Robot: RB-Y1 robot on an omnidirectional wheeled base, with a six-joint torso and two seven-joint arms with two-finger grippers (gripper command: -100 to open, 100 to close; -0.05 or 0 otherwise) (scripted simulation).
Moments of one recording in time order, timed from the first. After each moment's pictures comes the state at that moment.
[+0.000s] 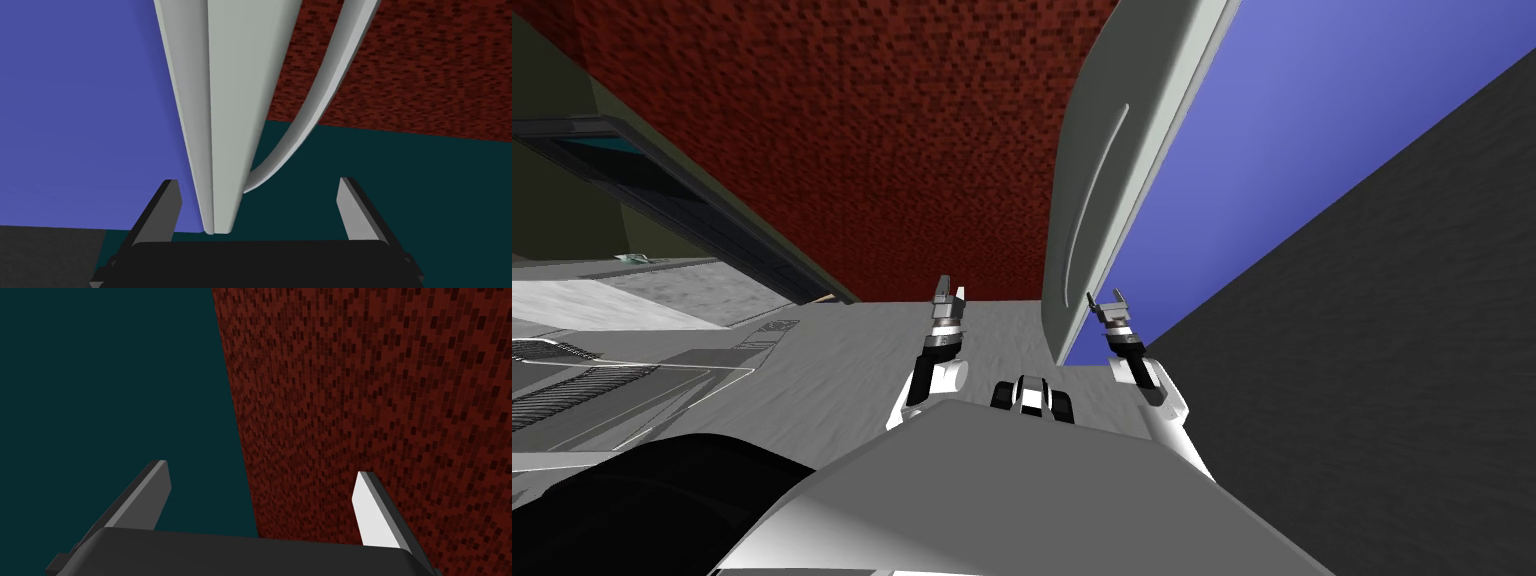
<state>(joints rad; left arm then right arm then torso) 0.47 -0.02 0.03 -2.31 0.03 -0.36 -0.11 0.09 -0.23 -0.09 -1.76 0.29 -0.49 1.14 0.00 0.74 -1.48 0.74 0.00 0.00</state>
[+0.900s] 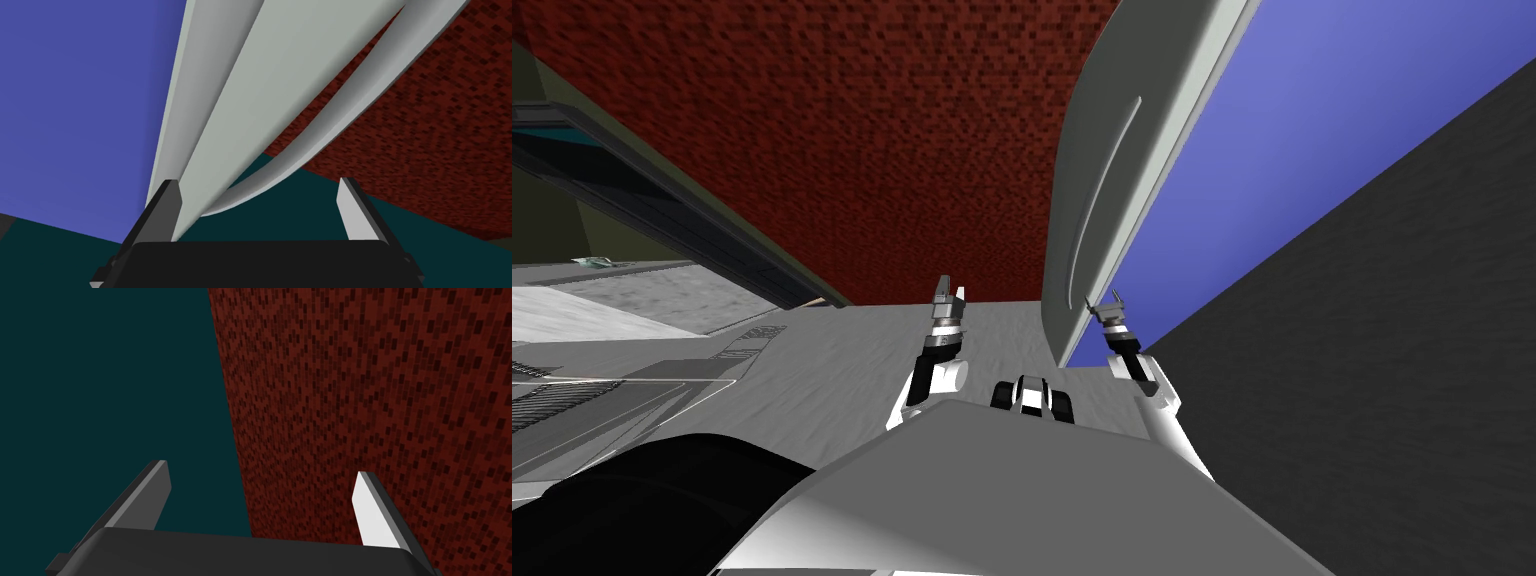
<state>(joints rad) 0.47 -0.02 0.03 -2.31 0.03 -0.36 -0.11 0.03 -0.23 -0.12 -1.63 0.38 -0.50 1.37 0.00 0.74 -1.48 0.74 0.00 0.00</state>
